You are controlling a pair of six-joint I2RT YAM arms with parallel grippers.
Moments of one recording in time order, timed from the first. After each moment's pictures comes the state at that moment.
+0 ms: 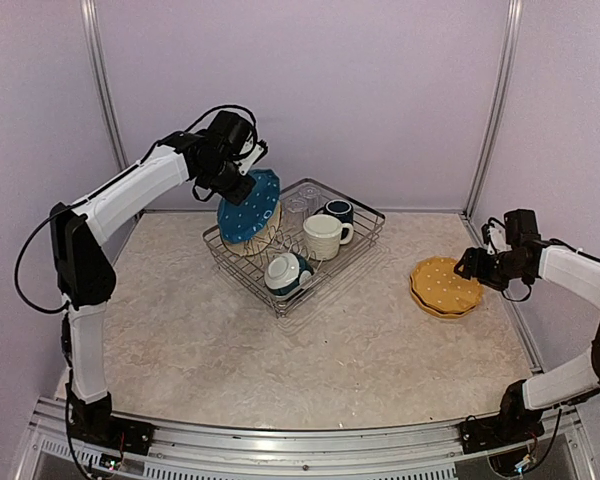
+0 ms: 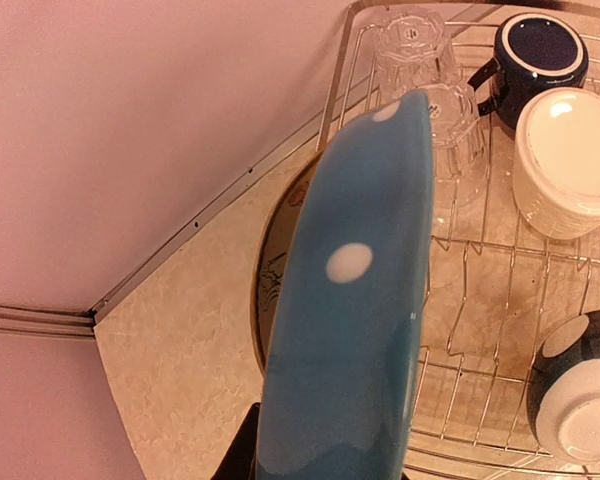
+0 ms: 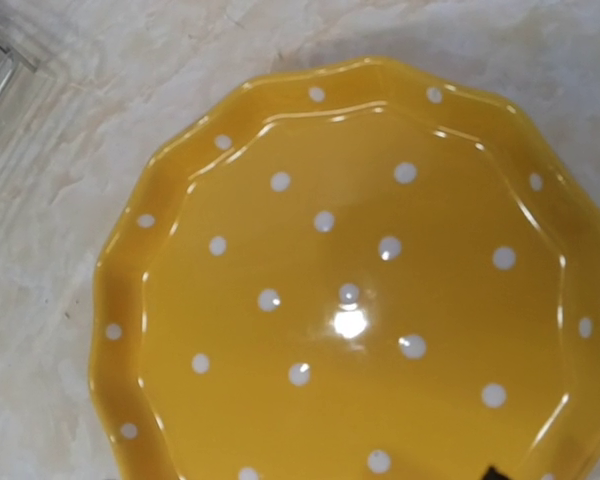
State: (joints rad) left arm -0.58 2.08 2.17 -0.91 -0.35 0.25; right arm -0.05 1.29 0.82 -0.39 -0.24 0.24
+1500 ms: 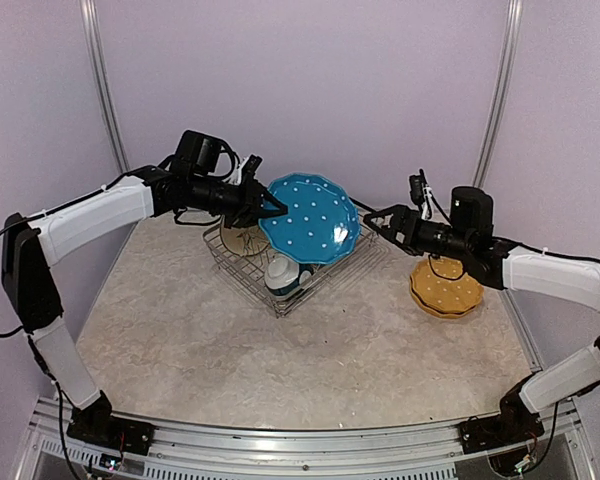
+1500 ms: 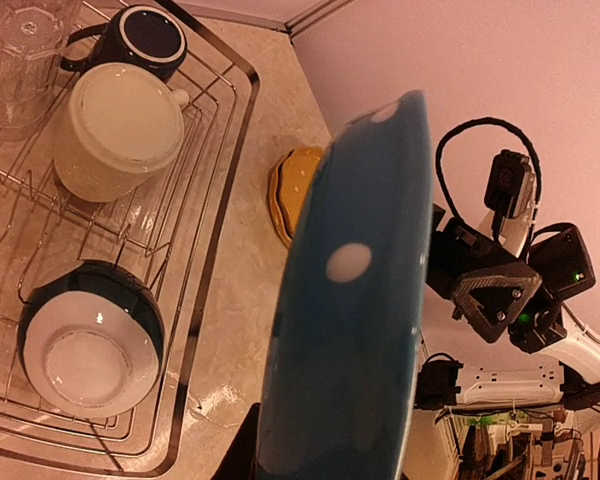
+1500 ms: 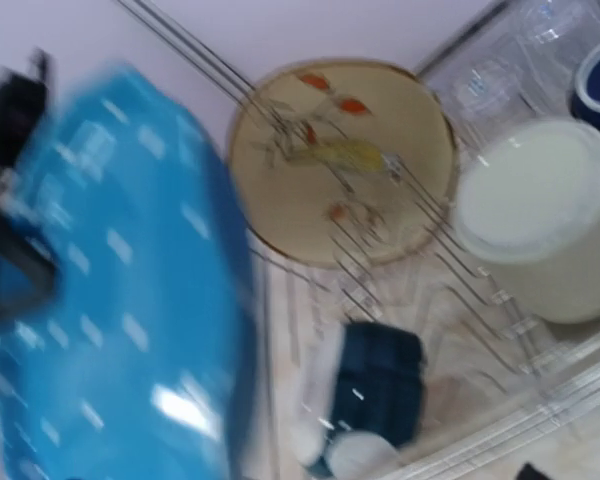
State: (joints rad) left arm -0.56 1.72 1.58 -0.41 0.59 -0.67; right arm 0.47 1.35 0.85 0.28 -0.45 0.65
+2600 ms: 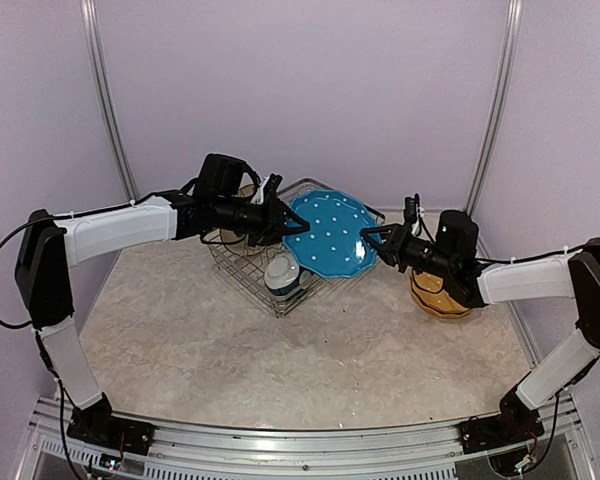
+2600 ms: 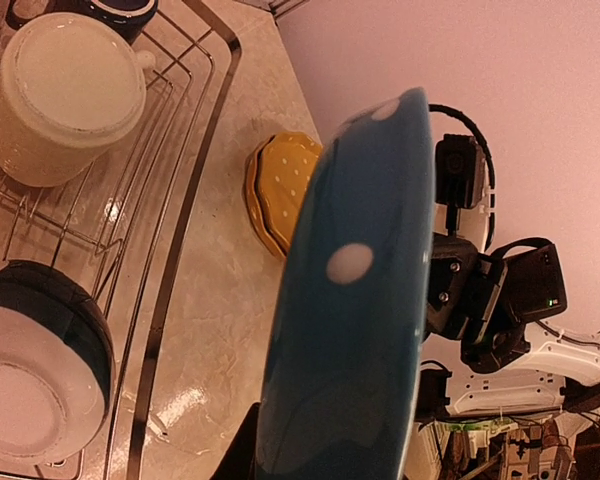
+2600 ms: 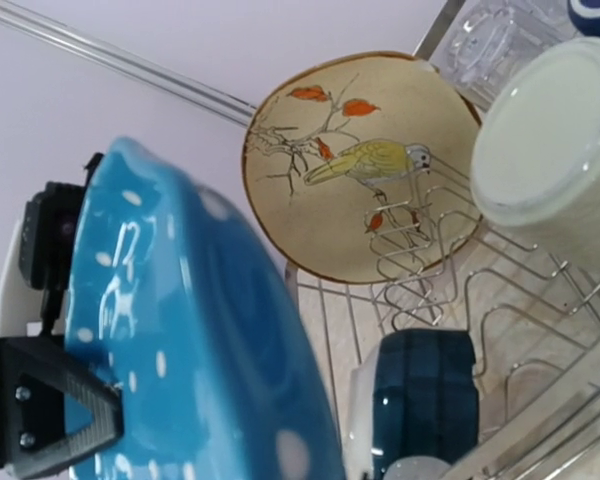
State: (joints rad) left arm -0.66 1.80 1.47 -0.16 0.57 -0.81; right arm 0.51 1.53 0.73 0.73 -0.42 1.03
